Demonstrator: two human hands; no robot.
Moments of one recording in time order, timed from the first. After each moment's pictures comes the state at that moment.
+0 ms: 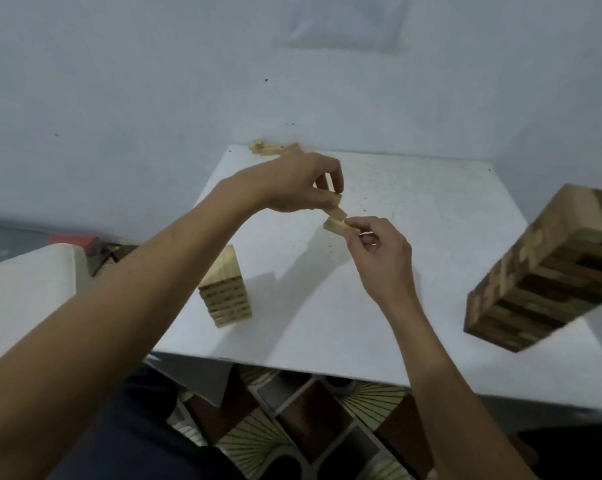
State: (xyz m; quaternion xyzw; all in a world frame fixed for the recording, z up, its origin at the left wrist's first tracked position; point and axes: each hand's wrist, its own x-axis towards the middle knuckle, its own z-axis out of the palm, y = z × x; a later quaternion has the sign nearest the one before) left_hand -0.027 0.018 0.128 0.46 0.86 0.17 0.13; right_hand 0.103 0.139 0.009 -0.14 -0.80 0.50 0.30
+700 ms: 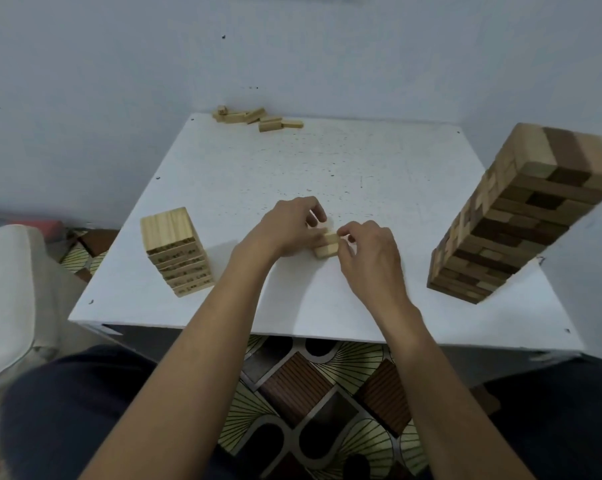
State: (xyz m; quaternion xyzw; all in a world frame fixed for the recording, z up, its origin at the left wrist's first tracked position) left_hand 0.040 0.046 0.015 0.31 0.89 0.27 0.18; right_hand 0.153 0.161 -0.034 -0.19 -0.93 0.23 0.21
